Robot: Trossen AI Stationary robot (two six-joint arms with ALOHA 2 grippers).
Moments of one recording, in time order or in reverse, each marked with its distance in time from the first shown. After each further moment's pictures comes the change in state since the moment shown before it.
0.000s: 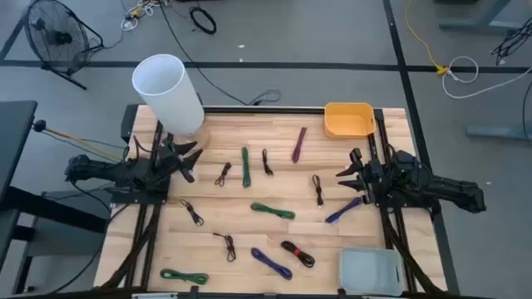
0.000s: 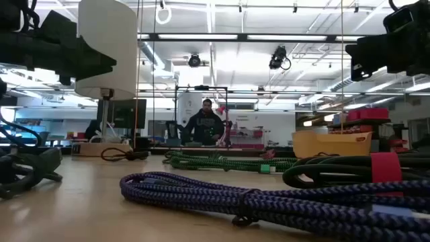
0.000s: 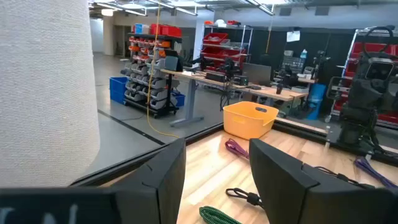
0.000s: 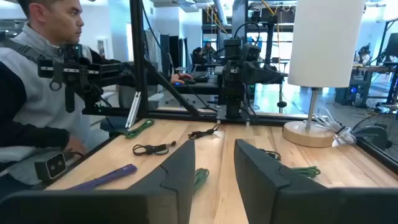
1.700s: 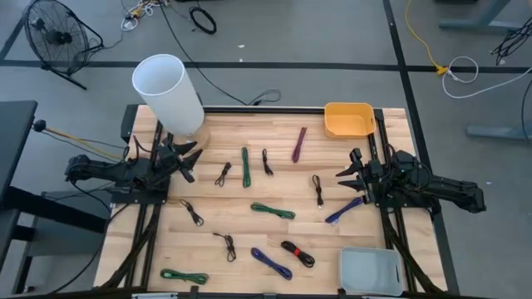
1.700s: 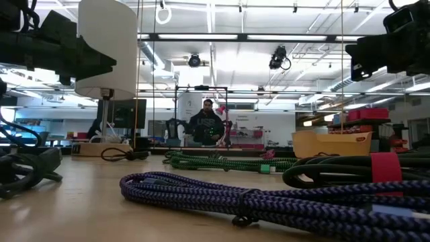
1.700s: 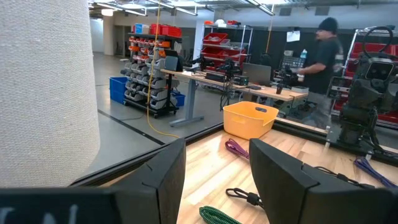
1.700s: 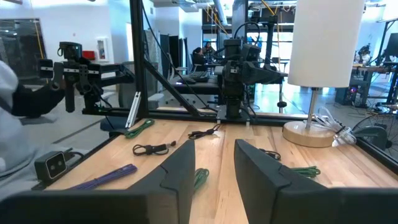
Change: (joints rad) left arm 0.000 0.000 0.000 0.000 0.000 0.000; right arm 0.000 0.000 0.000 0.000 0.000 0.000
